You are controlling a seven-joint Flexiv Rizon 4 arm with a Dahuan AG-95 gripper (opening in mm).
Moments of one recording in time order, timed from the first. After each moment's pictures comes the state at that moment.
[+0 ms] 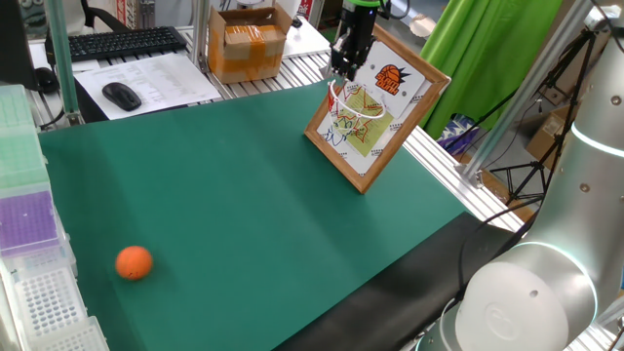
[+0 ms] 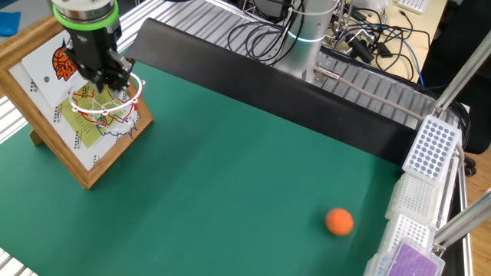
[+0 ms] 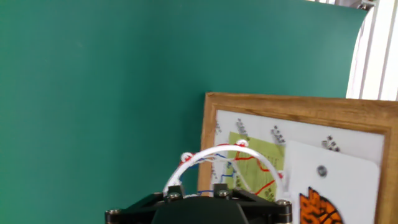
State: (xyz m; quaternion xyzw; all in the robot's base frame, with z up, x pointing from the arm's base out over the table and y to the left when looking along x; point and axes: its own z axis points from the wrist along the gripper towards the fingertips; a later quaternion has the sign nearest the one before) arm 0.595 -0.195 0.258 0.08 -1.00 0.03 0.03
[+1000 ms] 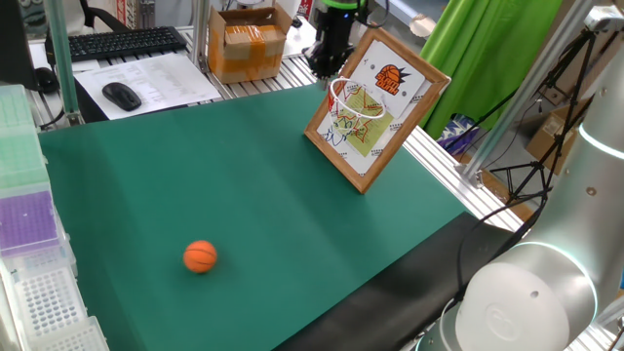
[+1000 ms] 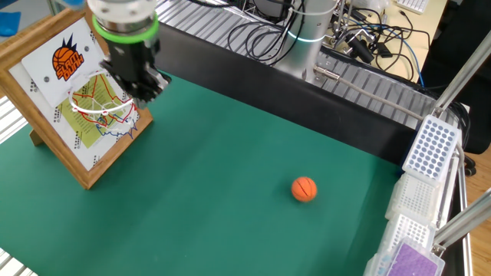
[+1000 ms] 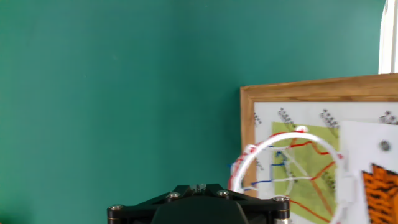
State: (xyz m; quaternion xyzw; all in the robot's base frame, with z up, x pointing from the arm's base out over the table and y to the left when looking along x) arm 0.586 -0.115 0.254 0.02 -1.00 0.03 0.02
